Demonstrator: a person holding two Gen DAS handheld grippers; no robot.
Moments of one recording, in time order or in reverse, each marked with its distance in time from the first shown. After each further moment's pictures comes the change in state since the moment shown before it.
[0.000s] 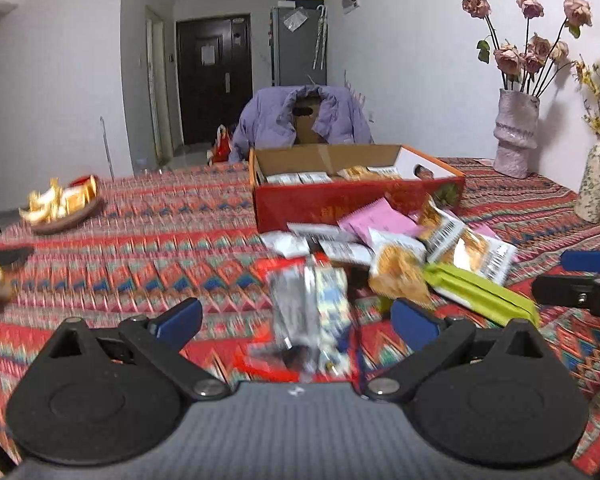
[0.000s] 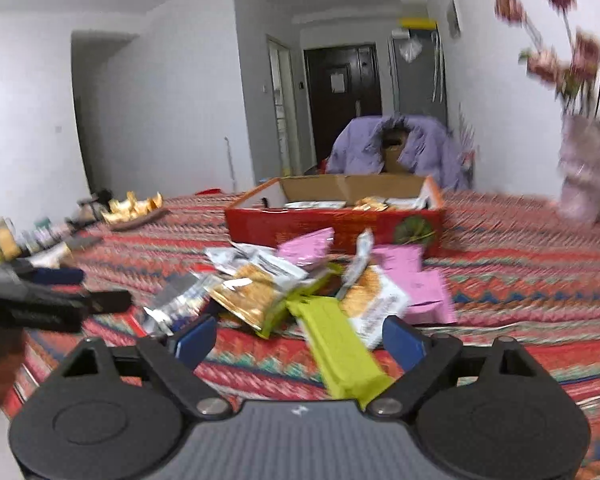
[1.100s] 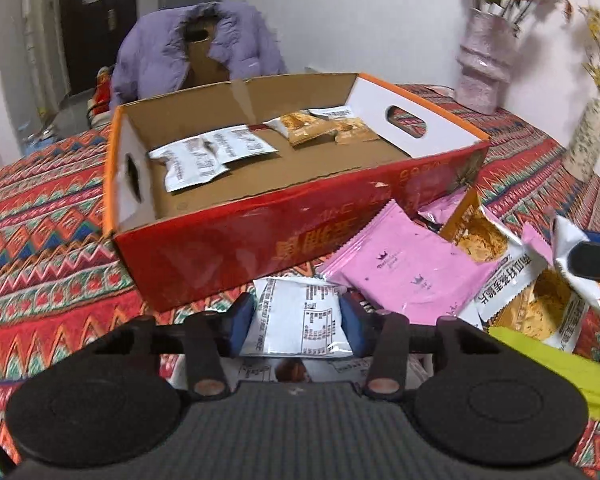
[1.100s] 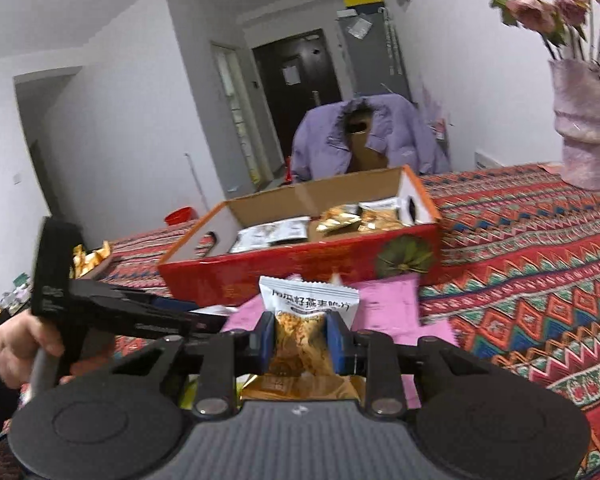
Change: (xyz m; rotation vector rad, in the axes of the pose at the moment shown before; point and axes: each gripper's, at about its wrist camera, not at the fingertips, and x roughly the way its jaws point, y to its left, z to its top) left arm 0.222 0.009 0.073 0.123 0.266 -0.309; right arm 0.094 -0.052 0.047 0.158 -0.011 -0.089
